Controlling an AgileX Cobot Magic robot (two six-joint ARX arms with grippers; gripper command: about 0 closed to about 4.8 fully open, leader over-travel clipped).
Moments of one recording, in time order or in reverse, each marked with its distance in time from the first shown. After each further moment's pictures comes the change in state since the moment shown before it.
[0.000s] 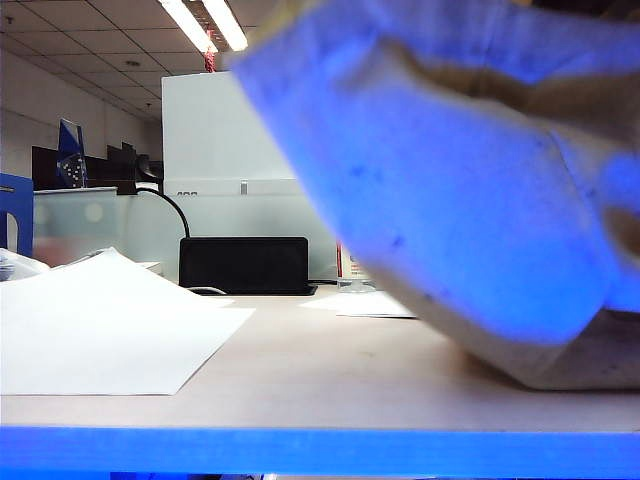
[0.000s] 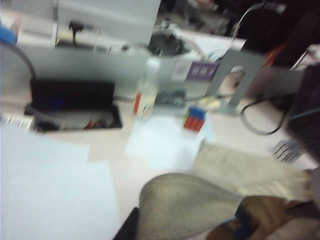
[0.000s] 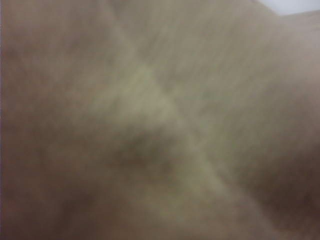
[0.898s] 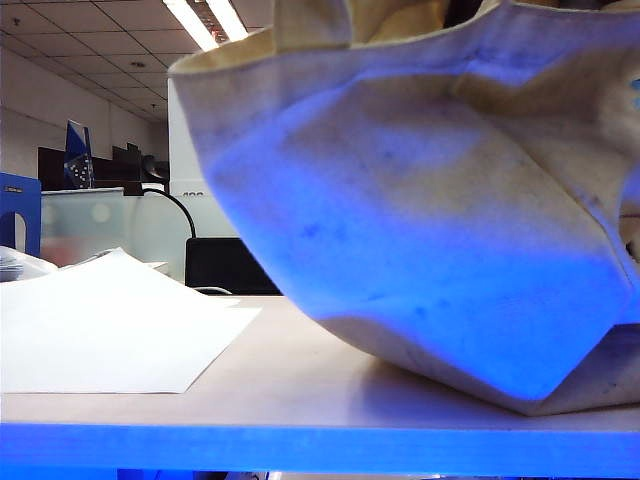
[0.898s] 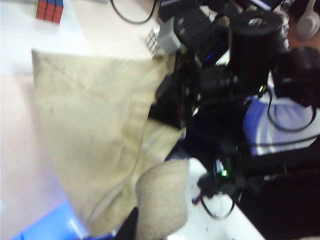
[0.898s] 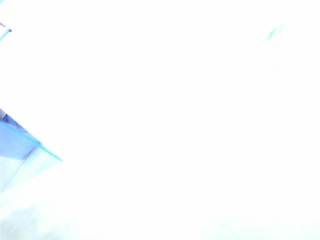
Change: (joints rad) left arm -0.001 0.090 0.038 -0.161 0.616 -0.083; right arm 0.026 0.062 -0.009 0.220 -0.058 0.324
